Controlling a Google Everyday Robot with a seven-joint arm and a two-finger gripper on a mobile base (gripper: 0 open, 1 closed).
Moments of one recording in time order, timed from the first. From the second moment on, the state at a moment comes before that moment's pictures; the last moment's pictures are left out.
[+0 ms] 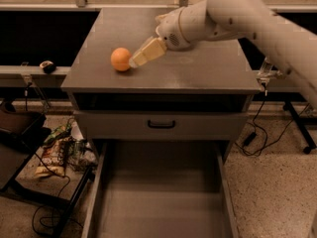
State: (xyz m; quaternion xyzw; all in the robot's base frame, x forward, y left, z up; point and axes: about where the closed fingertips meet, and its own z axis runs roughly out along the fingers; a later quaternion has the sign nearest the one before) arm 0.705 0.022 0.936 -0.51 0.69 0.18 0.49
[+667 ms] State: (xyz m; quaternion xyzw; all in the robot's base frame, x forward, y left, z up) arm 0.721 0.065 0.902 -0.52 0.69 0.19 0.47
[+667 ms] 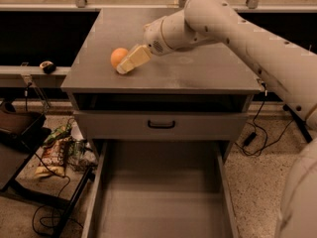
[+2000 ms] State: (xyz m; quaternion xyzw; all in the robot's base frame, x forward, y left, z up) arm 0.736 0.121 0.867 -0.52 0.67 0.25 0.47
